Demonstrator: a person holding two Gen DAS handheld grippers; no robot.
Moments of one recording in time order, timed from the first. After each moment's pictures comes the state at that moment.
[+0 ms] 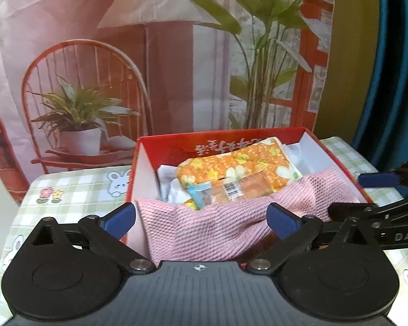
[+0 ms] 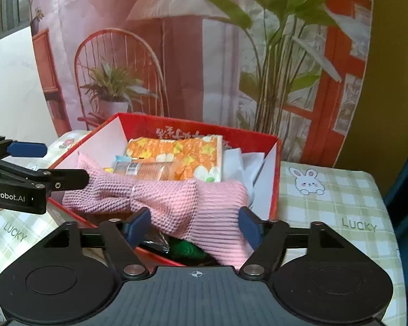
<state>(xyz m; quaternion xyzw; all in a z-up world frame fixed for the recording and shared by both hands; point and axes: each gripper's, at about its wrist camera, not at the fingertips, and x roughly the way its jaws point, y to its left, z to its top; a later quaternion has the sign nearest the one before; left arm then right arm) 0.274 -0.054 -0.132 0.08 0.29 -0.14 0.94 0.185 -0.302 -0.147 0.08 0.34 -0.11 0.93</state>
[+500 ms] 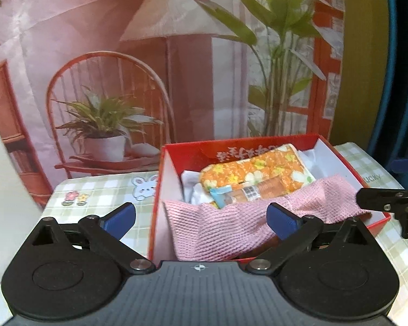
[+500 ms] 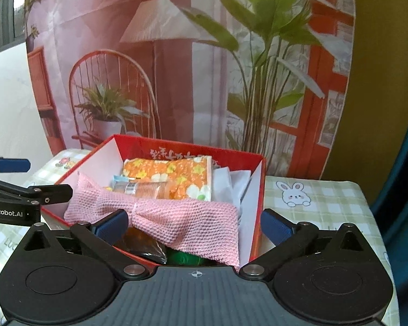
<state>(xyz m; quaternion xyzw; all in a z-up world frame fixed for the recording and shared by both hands) 0.254 -0.042 -0.116 0.09 0.26 -0.10 0.96 0.166 -0.297 -0.125 0.08 0.30 -0.13 0.94</state>
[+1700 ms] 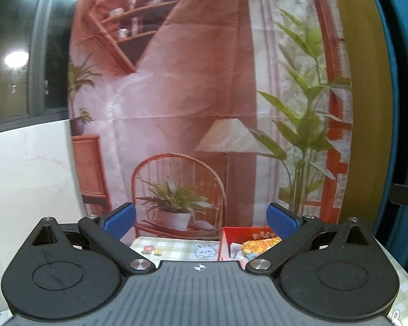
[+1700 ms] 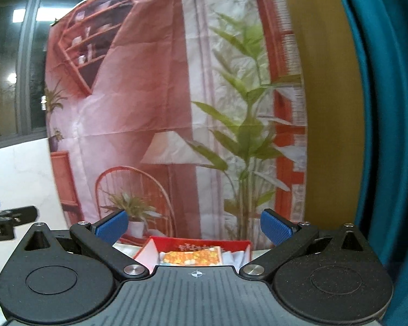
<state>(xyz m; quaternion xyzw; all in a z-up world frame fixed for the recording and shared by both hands) 0.041 -0.009 0.039 0.05 0.09 0.01 0.99 -0.001 -0.209 0.038 0.09 0.10 -0.18 0.97</state>
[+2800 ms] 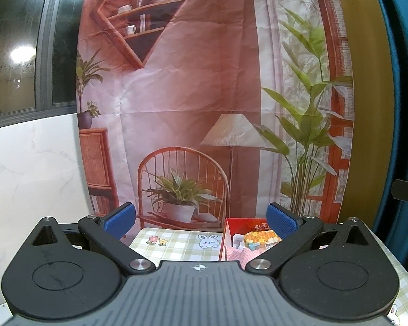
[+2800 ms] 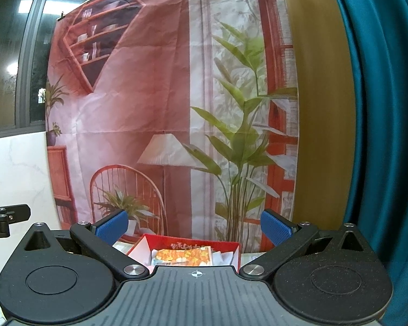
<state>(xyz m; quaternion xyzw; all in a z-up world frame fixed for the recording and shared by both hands) 0.018 -0.004 0.032 0.04 0.10 0.02 0.99 -0.021 -0.186 0.041 0.06 0.09 -0.19 0.98</state>
